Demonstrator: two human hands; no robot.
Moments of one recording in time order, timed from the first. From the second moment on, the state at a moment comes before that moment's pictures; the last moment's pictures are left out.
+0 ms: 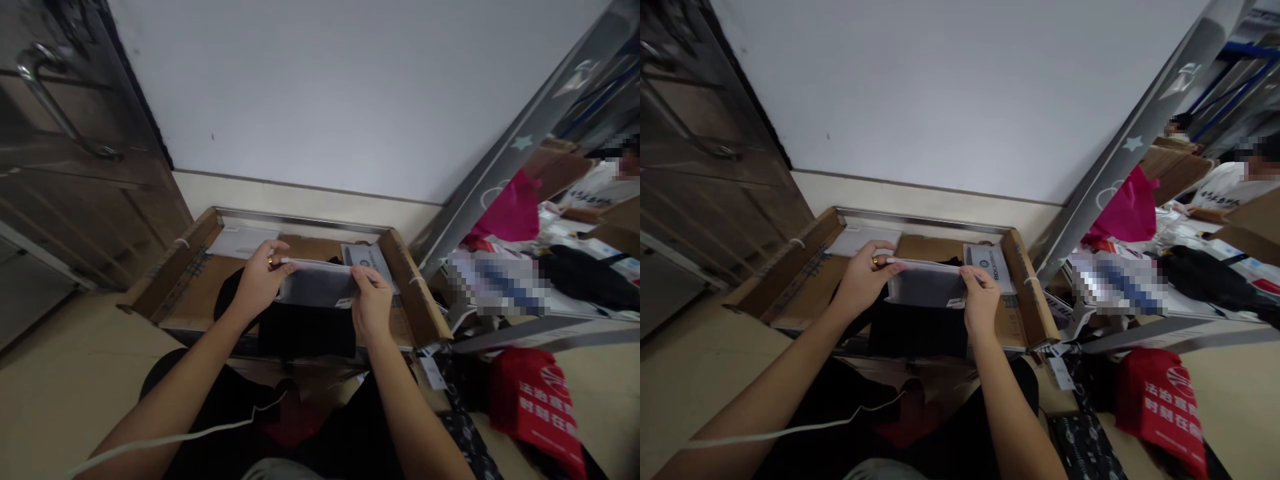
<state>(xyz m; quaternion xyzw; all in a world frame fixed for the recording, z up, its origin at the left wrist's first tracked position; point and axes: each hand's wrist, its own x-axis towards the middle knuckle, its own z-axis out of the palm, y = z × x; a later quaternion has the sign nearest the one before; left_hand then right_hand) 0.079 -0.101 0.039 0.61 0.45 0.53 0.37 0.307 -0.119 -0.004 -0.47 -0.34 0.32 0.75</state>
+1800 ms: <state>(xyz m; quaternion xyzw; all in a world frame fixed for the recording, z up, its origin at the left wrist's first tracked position) 0.016 -0.081 -0.001 0.78 0.49 0.33 0.18 0.334 -0.143 -0.013 -0.50 -0.82 0.00 0.28</state>
